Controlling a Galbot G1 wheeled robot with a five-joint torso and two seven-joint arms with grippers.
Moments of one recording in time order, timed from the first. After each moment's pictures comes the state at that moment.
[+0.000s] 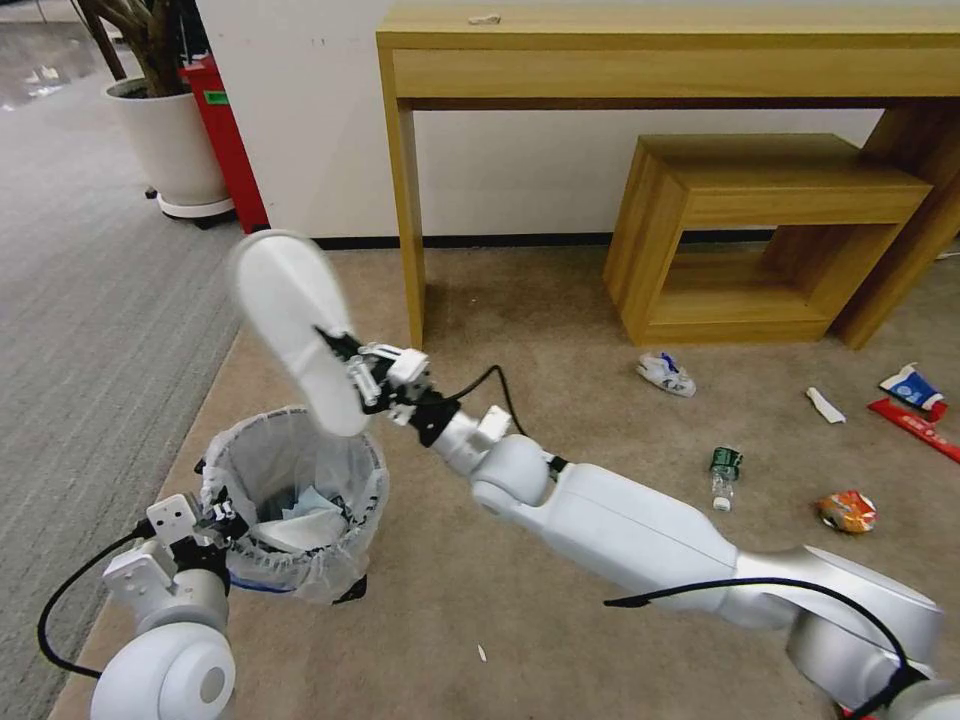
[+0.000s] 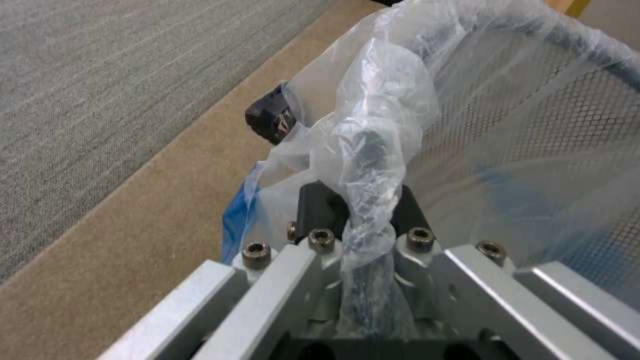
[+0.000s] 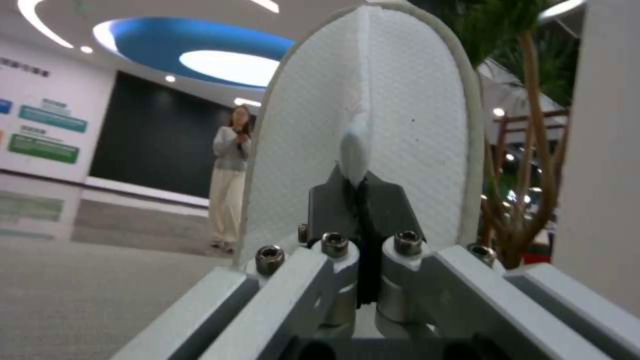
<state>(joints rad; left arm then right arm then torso) 1.57 -1.34 -0.69 -2.25 -0.61 0.42 -0.50 -0.29 1.29 -0.71 1.45 0.58 0.61 -0.03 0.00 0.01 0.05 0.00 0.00</state>
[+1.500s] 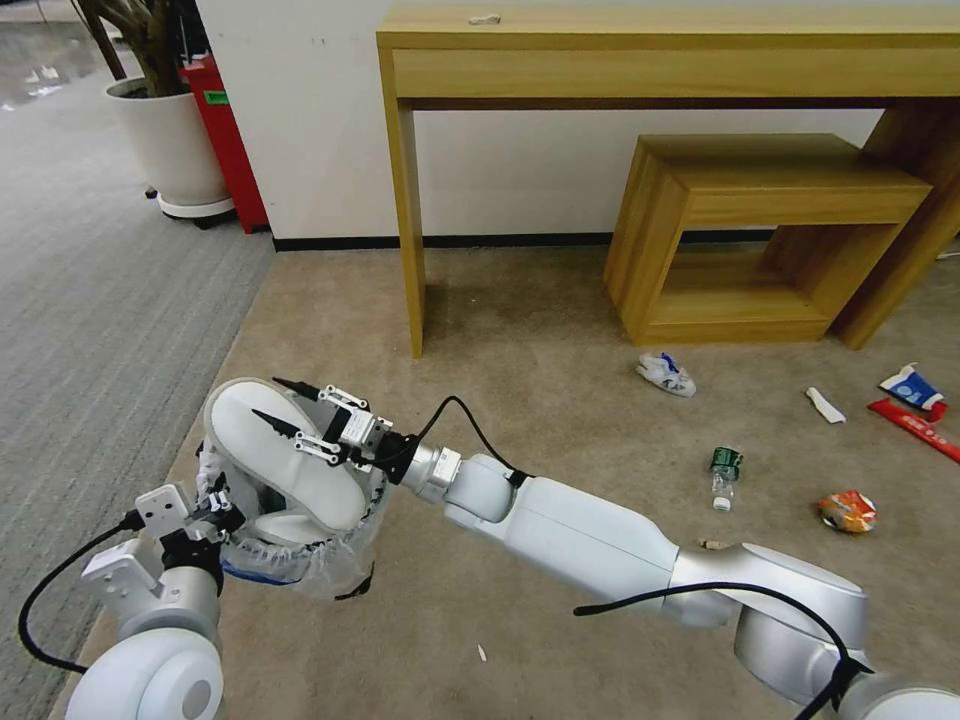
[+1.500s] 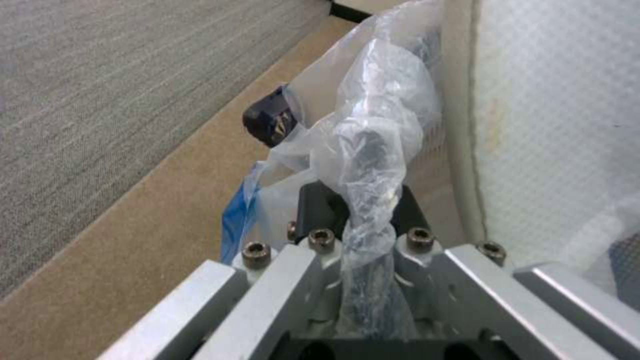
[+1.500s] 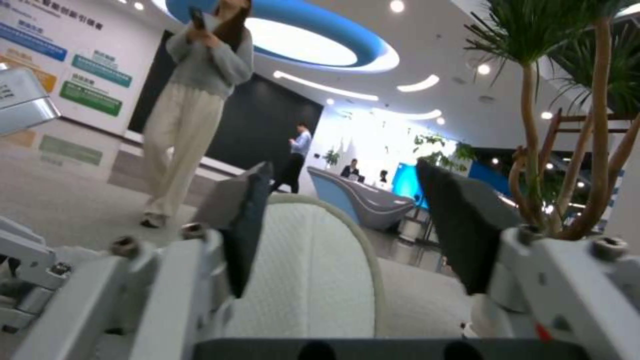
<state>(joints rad) 1.59 -1.33 -0.70 -2.32 -0.63 0.43 -0.50 -0.32 1.36 -0.74 1.27 0.43 0.70 -0.10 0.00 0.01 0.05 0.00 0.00</state>
